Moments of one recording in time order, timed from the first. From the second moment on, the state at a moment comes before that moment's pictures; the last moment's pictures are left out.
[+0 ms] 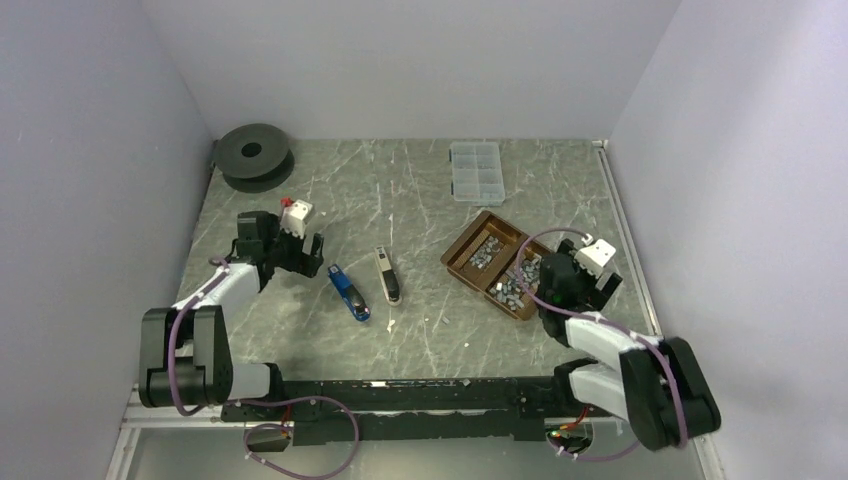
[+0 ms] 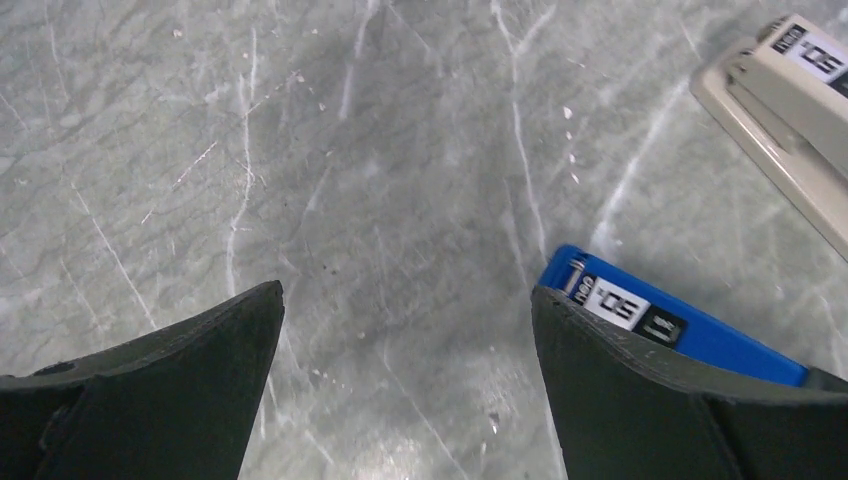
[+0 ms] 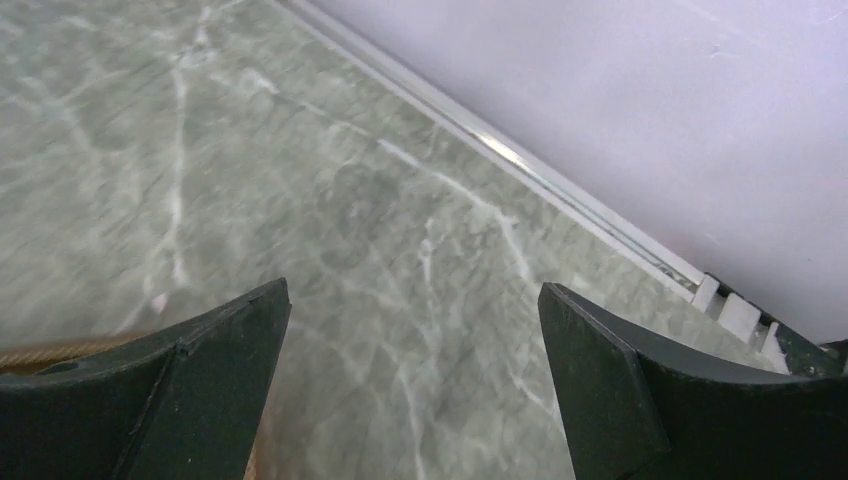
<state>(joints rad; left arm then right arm) 0.04 1.32 0.65 -0.09 0.37 0.34 0.28 1.08 0.21 0.43 1.11 0.32</state>
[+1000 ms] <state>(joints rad) 0.15 1.63 0.38 0.88 0.34 0.09 0.06 1.50 0.22 1.09 0.47 0.07</state>
